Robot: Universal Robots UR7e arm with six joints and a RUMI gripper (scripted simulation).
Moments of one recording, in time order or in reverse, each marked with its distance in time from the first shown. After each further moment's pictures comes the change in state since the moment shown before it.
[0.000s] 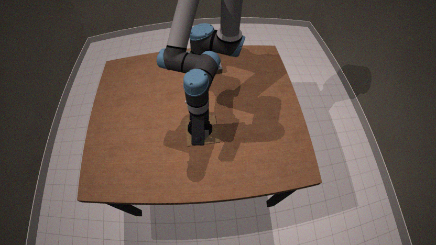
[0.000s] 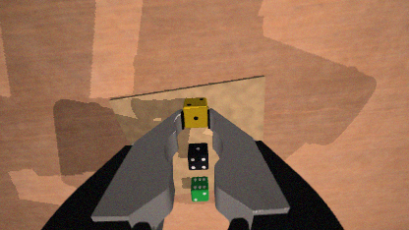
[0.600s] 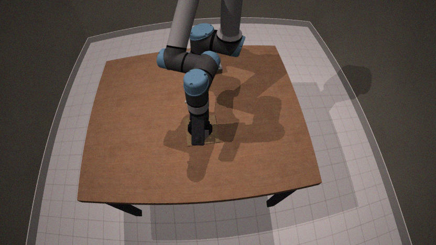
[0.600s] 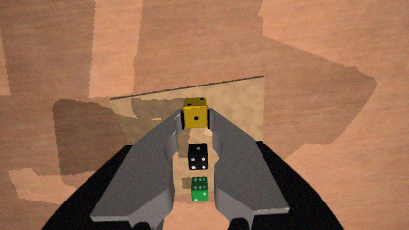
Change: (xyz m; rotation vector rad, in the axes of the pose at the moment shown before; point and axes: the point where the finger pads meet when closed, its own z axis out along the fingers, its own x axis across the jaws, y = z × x) arm 0.000 0.000 0.000 0.000 0.000 0.000
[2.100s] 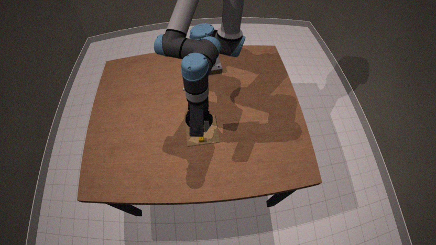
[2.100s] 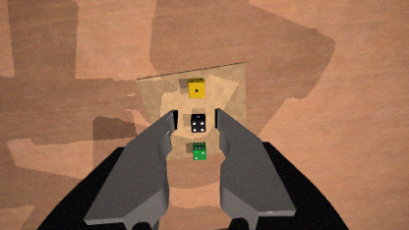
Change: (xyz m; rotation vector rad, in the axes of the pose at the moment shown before) arm 0.000 -0.001 -0.067 0.002 0.001 0.000
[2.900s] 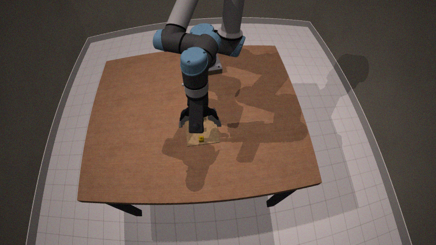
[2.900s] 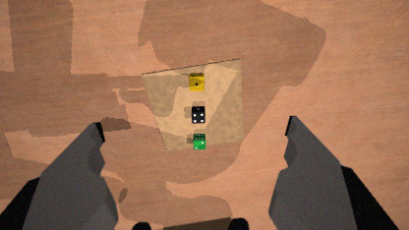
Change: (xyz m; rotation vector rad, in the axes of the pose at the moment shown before) arm 0.000 0.001 -0.023 -0.002 -0.001 0.000
